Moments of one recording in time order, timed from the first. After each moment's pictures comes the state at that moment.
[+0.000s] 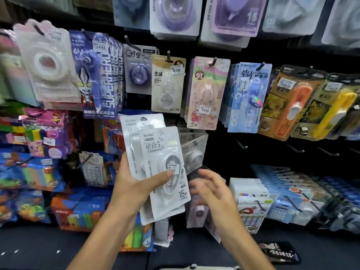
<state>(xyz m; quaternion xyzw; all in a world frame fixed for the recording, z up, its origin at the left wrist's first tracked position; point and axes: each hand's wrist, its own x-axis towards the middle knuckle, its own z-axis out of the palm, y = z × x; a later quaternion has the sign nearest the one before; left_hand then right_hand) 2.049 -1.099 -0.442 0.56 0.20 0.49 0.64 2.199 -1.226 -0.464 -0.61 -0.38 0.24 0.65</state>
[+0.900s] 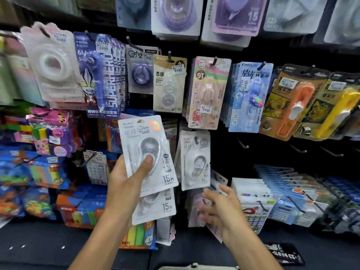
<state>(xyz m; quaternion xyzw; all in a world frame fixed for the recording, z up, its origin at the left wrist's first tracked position) 2.040 -1.107 -0.432 0.53 0.26 0.52 0.62 2.207 -1.229 -0.467 -0.62 -0.17 0.33 0.69</state>
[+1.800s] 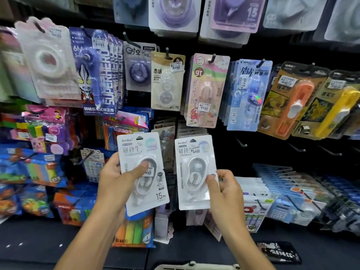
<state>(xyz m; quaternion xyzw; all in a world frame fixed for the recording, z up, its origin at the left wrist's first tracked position) 2.036 -1.091 -0.436 0.50 0.32 0.50 0.63 2.208 -1.227 -0.462 -0.69 -0.31 0.12 0.64</state>
